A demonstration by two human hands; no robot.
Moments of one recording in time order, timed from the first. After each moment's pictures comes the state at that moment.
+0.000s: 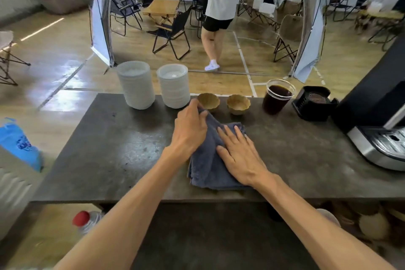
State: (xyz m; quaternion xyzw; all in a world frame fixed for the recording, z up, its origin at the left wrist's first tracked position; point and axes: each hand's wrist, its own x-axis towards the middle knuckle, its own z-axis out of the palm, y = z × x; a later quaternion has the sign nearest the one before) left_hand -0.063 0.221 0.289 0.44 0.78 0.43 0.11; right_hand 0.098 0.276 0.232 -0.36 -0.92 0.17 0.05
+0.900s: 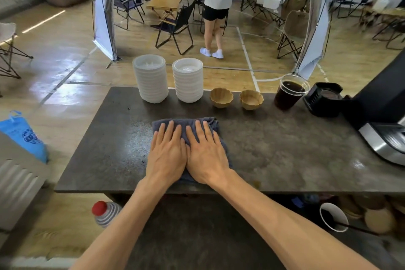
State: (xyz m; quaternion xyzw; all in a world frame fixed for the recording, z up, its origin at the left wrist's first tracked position) left_hand -0.105 0.126 0.224 0.50 0.84 0.19 0.03; right_hand -0.005 0.199 0.225 -0.35 -0.93 0.09 0.04
